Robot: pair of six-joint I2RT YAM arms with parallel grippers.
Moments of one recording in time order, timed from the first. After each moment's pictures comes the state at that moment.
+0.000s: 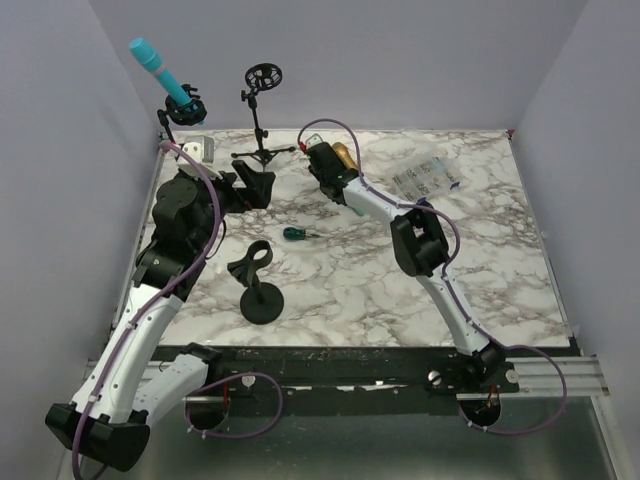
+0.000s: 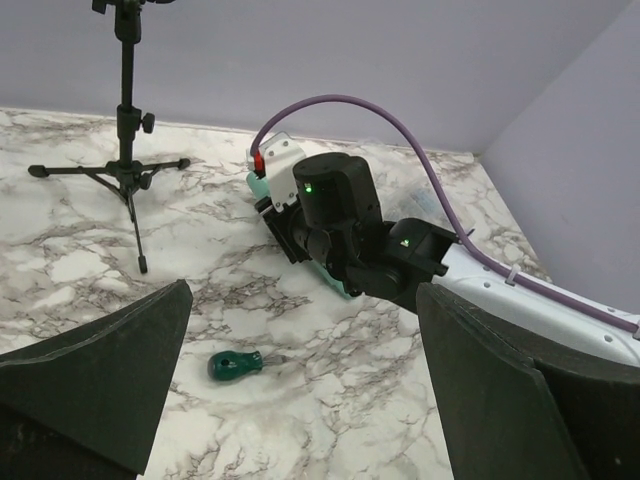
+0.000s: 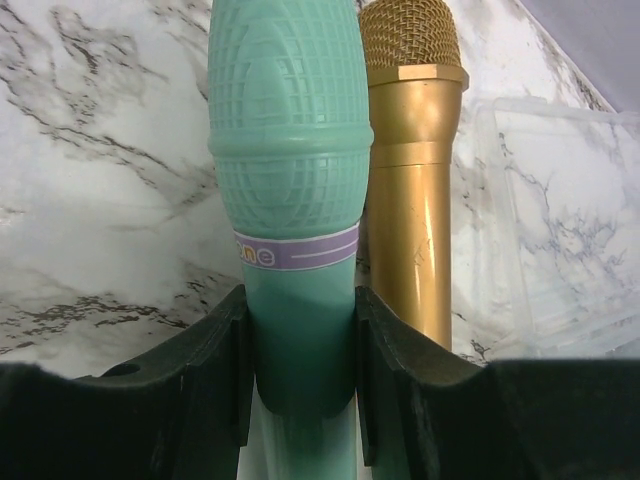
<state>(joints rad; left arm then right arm) -0.34 0.89 1.03 -0.17 0.02 -0.41 0.63 2.60 2.23 -0.33 0.52 -0.27</state>
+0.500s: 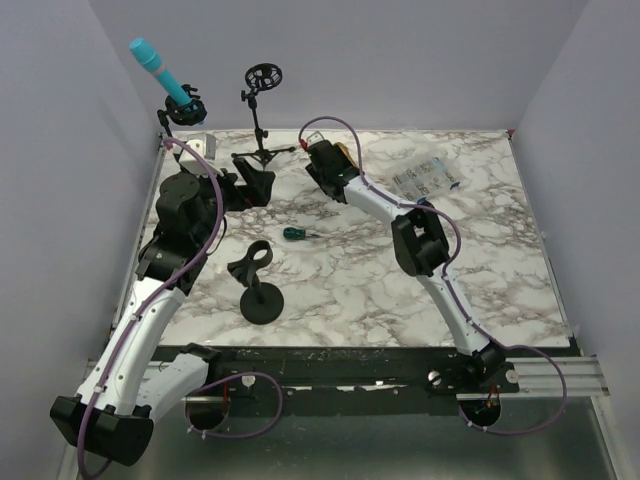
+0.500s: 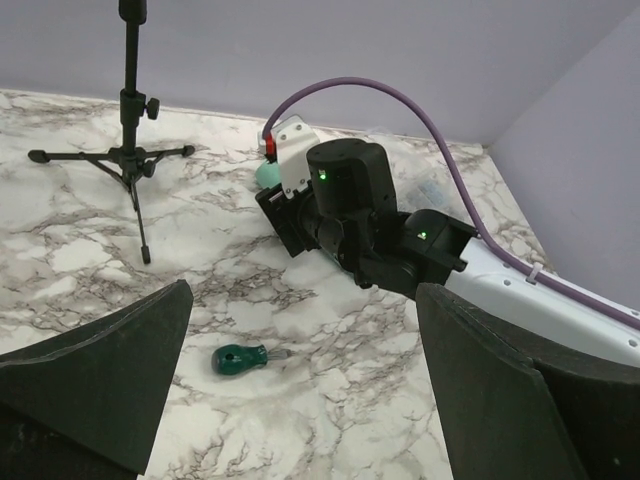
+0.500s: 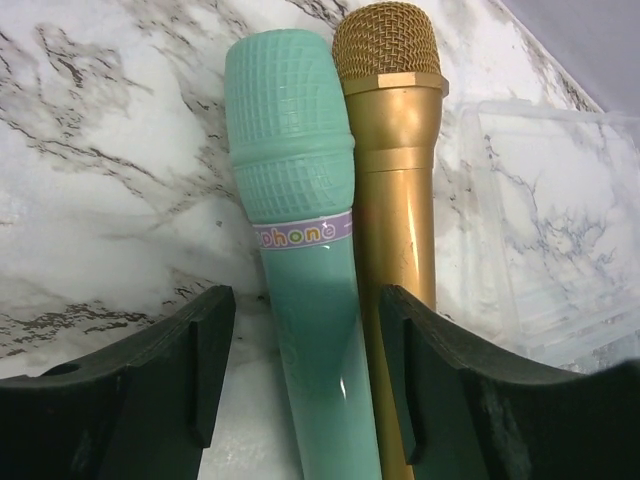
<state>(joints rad) -0.31 0.93 1.03 -0.17 0.06 -0.43 0.63 2.60 2.24 -0.32 0.53 -0.27</state>
